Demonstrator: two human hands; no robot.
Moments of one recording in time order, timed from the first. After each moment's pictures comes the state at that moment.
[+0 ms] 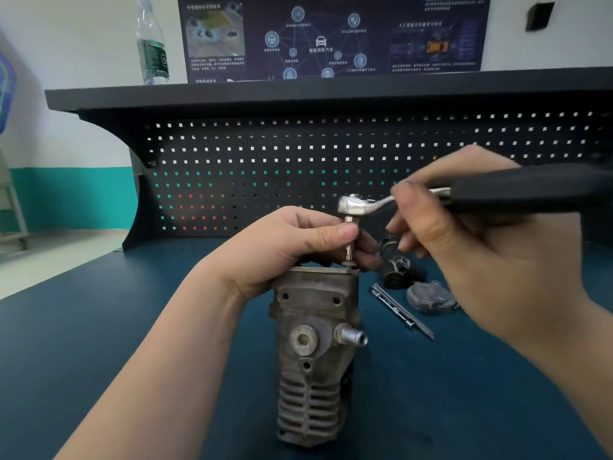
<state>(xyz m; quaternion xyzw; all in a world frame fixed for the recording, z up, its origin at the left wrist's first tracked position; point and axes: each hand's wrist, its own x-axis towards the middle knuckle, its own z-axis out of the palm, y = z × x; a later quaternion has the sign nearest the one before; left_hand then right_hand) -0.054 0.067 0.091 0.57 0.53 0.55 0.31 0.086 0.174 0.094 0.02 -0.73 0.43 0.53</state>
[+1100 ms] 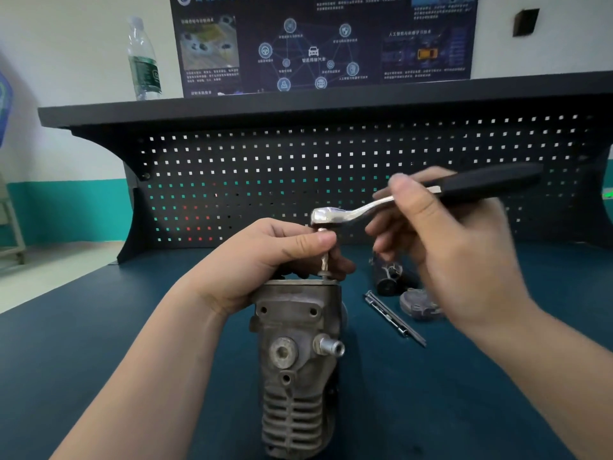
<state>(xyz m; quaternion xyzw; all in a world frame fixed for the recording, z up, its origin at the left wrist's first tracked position) -0.053 0.065 0.091 0.54 0.56 0.57 0.27 0.094 0.190 0.086 0.11 -0.66 0.54 0.51</state>
